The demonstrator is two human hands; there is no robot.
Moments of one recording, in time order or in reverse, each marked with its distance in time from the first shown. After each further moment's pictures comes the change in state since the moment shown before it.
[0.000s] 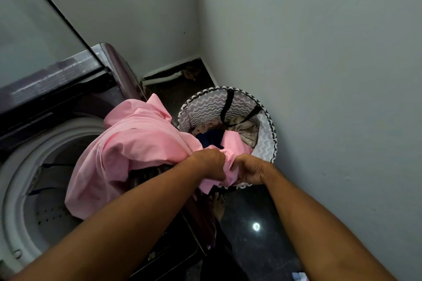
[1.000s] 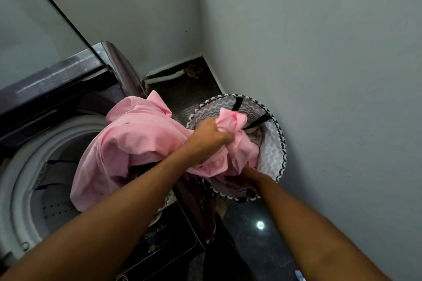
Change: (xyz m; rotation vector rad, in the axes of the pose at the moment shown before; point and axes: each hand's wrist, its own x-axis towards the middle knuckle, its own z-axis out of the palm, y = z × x) left_hand -0.036 0.007 -0.048 -1.083 0.505 -0.147; right_hand 0.015 0.033 0.005 -0.931 0.337 0.063
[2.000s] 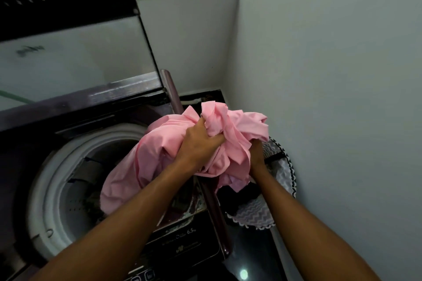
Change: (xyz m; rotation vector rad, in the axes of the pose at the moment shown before) left_hand -0.078 0.024 -0.100 -0.028 0.465 0.145; right_hand -0.104 -0.152 -0.057 0.629 0.695 -0.627
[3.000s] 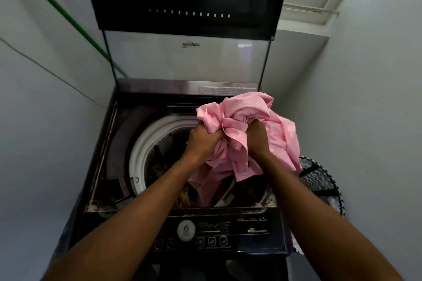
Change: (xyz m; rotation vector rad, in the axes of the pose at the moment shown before) left_hand -0.085 -0.091 -0.174 -0.247 0.335 -0.286; right_hand -0.086 -0.147 0.174 -0.467 -0.275 -0.407
